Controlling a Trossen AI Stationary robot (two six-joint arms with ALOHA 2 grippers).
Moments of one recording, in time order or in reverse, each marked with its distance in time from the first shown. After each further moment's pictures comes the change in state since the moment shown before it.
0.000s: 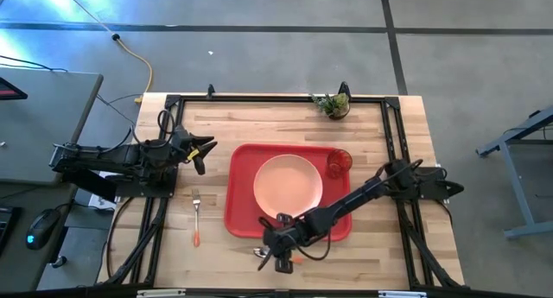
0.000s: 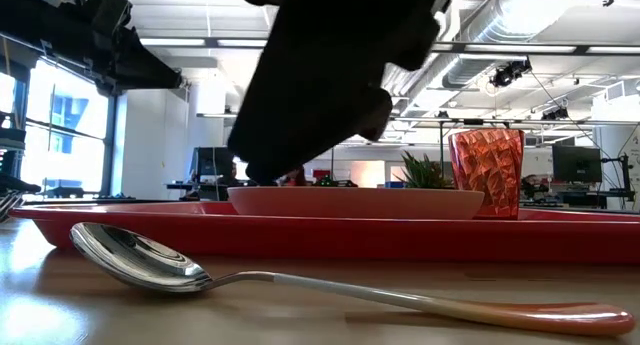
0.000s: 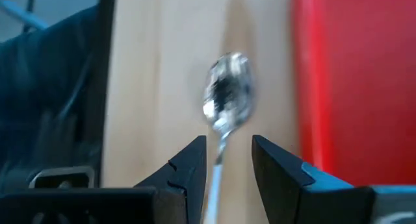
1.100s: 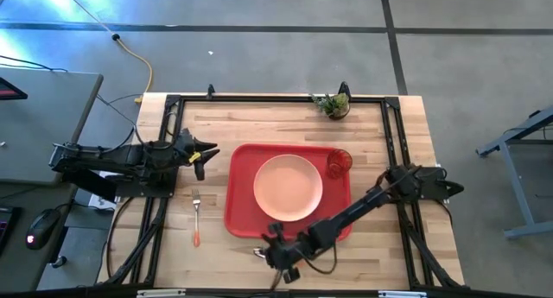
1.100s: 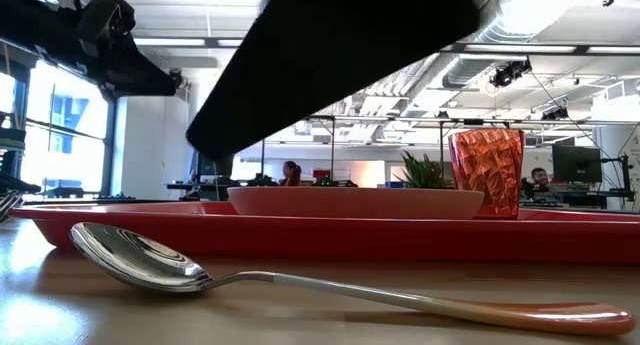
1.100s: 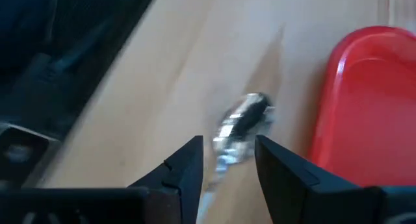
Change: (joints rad) left arm 0.000 0.009 -0.013 -0.021 0.119 0.027; right arm 0.075 0.034 0.007 0.097 0.177 -0.439
